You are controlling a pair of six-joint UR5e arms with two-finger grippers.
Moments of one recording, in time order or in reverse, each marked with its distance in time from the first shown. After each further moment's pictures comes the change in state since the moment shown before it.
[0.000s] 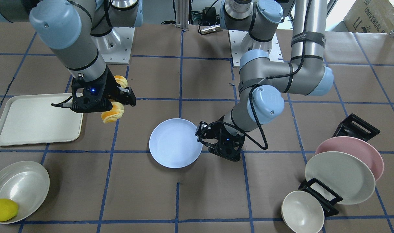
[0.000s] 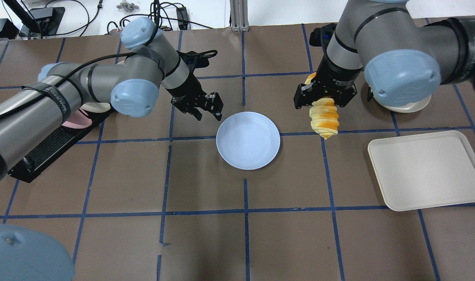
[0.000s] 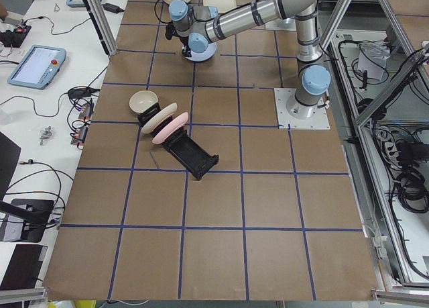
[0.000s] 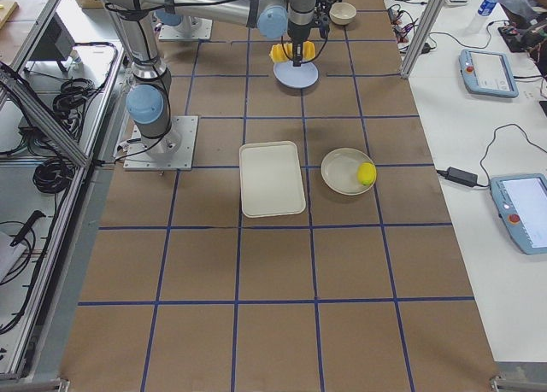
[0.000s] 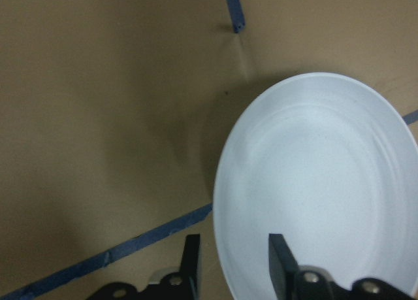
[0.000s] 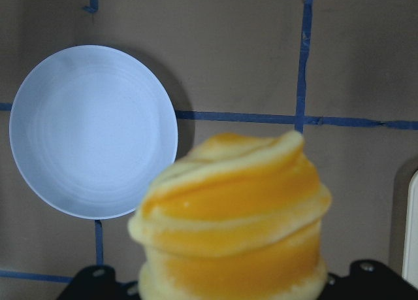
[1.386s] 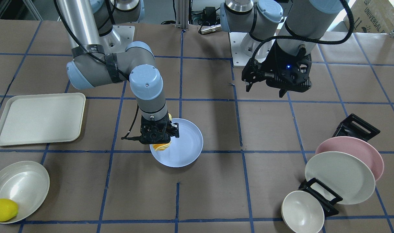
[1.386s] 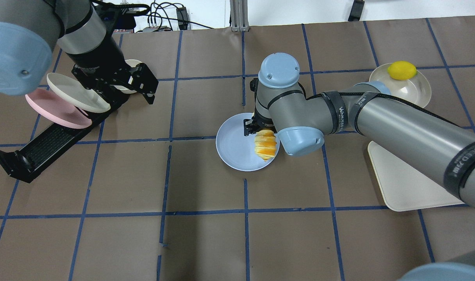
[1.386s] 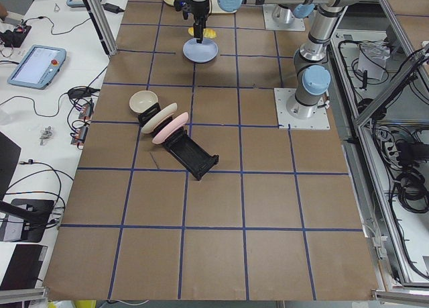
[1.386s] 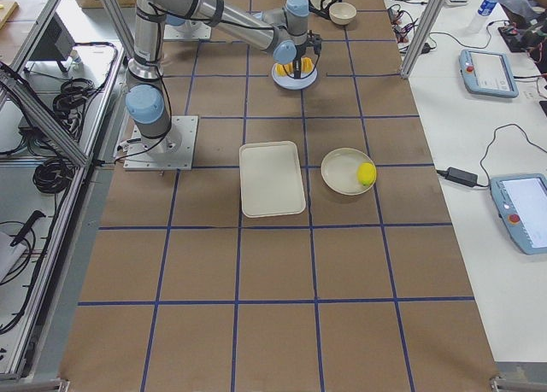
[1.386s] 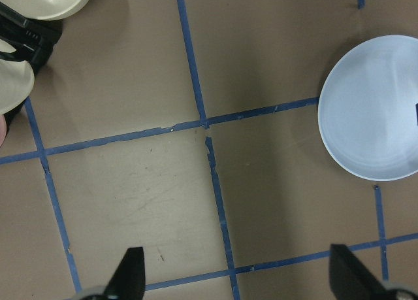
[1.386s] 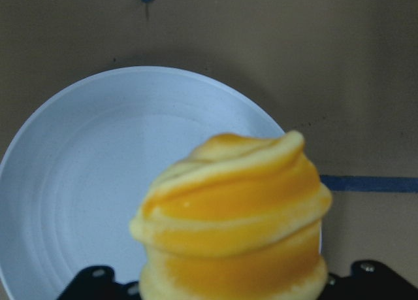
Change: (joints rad) left arm 0.094 0.326 0.098 -0.377 0.256 -0.018; right arm 0.225 0.286 0.107 -0.495 -0.059 0.254
